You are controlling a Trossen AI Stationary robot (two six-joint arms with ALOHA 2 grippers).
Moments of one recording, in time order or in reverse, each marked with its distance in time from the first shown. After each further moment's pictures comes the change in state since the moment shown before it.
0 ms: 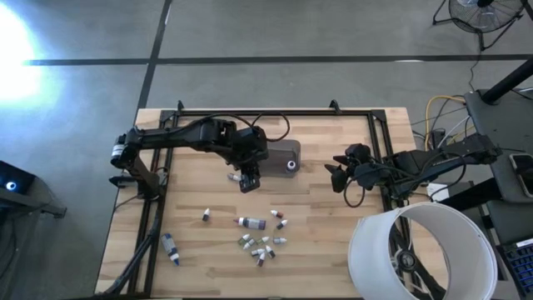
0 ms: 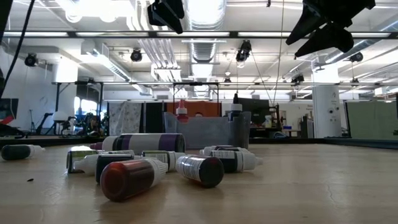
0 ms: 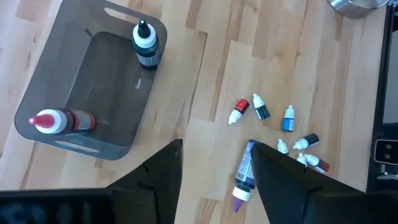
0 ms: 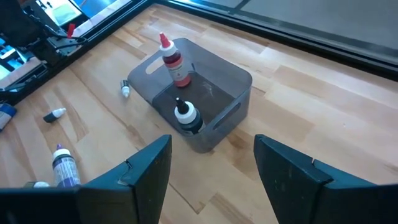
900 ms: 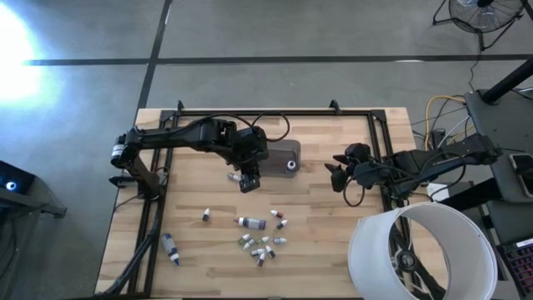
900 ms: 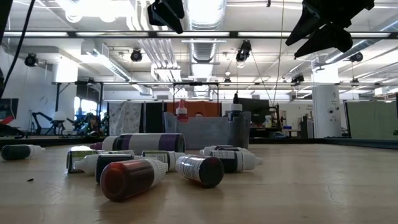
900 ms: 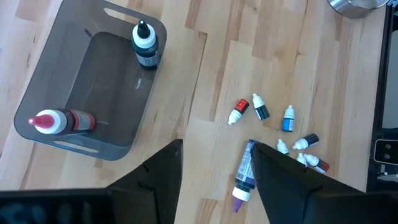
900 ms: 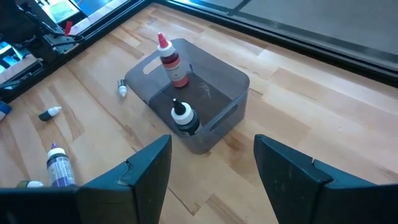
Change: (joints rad) left arm 0.000 0.000 0.000 0.001 0.000 0.000; right arm -0.012 0.000 0.000 0.000 -0.003 -0.027
